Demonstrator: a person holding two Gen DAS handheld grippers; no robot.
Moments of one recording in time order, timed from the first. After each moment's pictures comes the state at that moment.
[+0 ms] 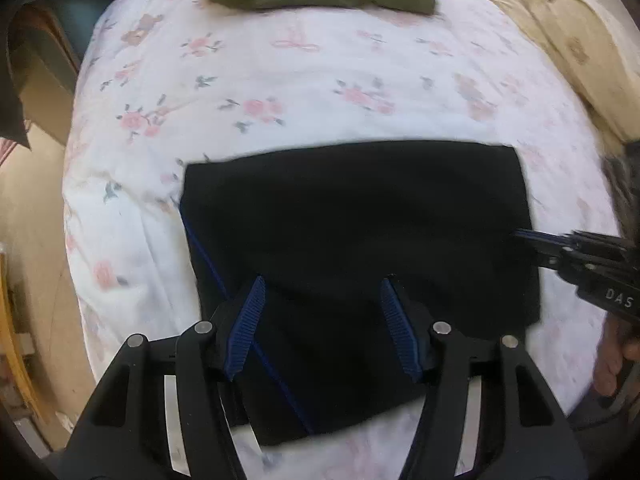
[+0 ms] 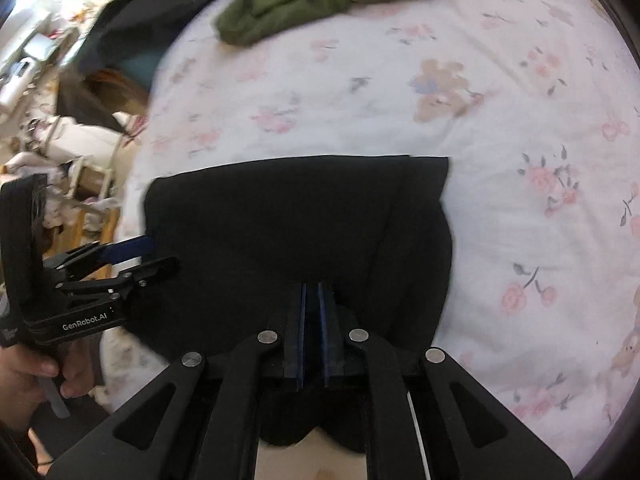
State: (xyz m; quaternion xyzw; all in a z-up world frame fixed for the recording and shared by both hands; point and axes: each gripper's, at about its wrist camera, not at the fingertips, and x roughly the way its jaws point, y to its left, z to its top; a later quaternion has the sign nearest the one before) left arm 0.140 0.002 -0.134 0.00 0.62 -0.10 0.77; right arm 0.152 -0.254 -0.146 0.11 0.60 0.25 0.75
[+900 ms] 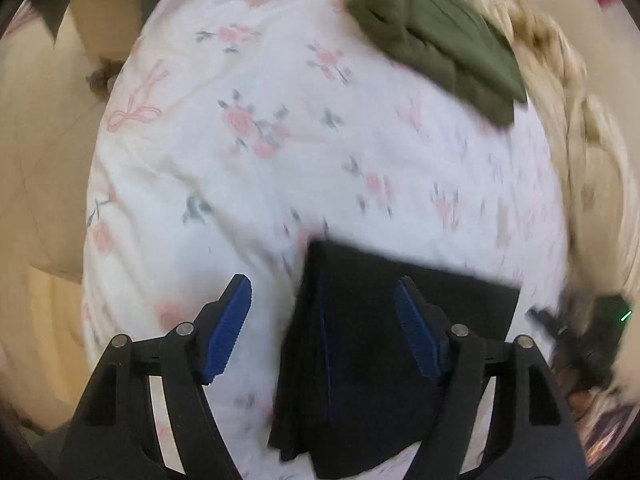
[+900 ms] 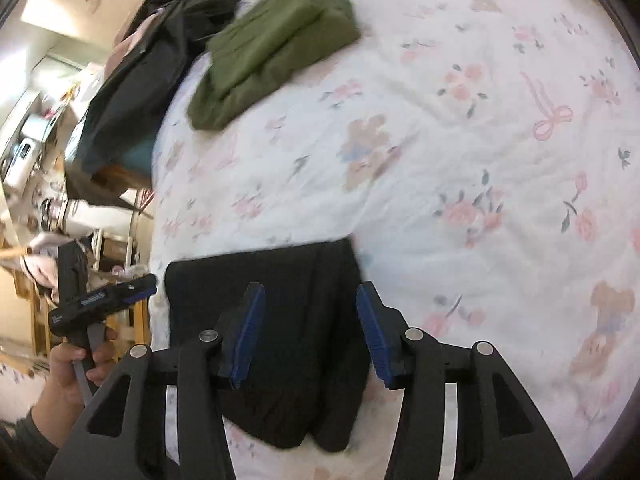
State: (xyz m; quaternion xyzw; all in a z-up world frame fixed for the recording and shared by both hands) left arm 0.196 0.117 -0.138 -0.22 0.61 -0.04 0.76; right arm 0.194 -0.328 -0.141 0.24 0.58 0.19 0.75
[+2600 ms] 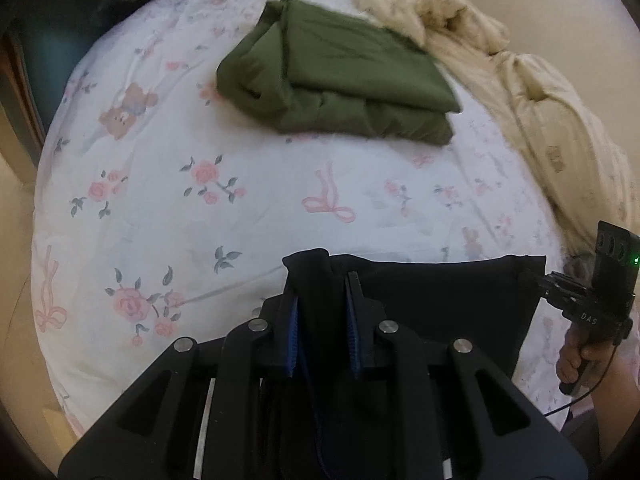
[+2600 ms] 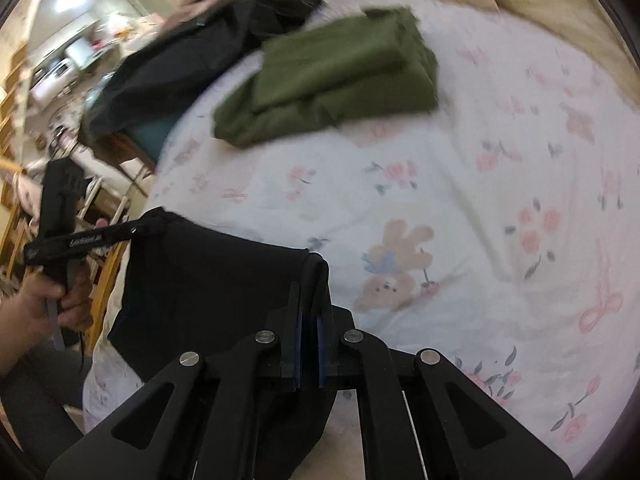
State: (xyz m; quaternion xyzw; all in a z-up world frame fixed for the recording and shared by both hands) left arm 0.262 0.058 -0.122 -0.11 0.51 -0.17 0.84; right arm 0.232 -0.300 -0.120 0.08 0.47 0.29 0.83
